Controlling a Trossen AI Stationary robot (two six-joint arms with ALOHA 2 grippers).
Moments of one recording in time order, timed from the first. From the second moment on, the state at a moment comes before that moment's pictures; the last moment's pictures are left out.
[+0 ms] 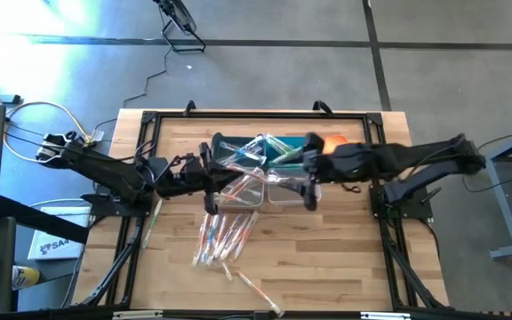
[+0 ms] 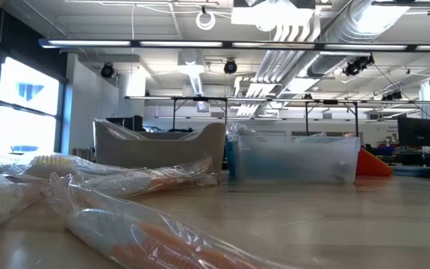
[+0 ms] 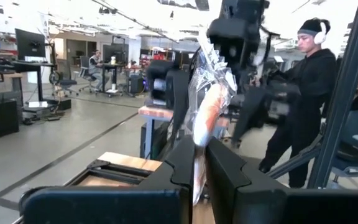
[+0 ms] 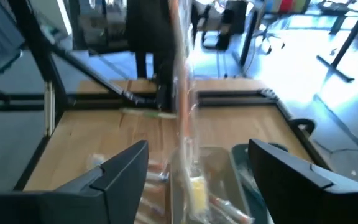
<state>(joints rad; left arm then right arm) -0.27 1.13 0.87 0.50 -0.46 -0.02 0.19 1.29 1.33 -0.38 0.26 0.07</state>
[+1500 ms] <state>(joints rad) -0.04 1.32 0.87 -0.17 -0.34 -0.70 0.19 1.20 1.33 -0.45 0.35 0.09</state>
